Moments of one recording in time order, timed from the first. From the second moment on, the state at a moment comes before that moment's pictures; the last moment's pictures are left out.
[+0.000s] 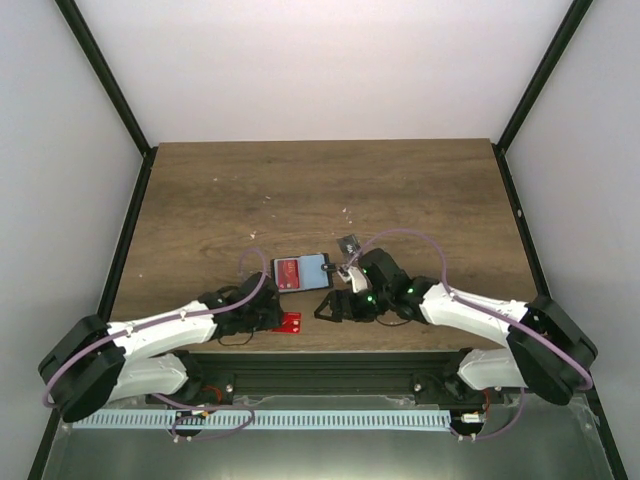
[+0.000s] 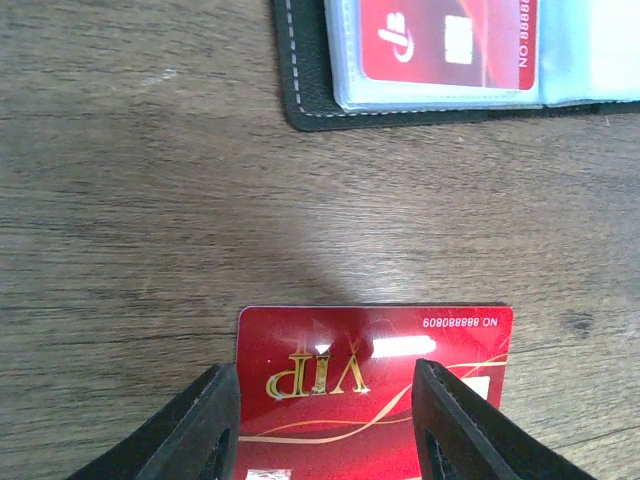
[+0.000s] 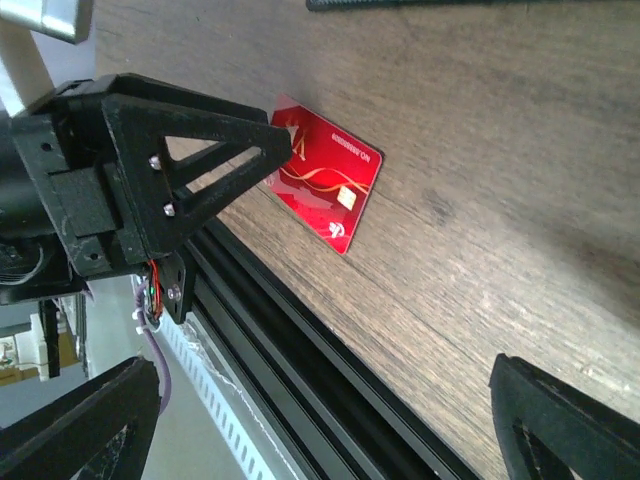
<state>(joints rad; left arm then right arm) -0.84 1.17 0.45 -0.38 -0.03 -0.93 0.80 1.28 0.60 -0.15 -0.58 0.72</state>
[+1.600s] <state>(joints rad) -1.10 1.34 0.52 -0.22 -0.15 -1.01 1.27 1.39 0.31 0.34 -0.19 1.53</state>
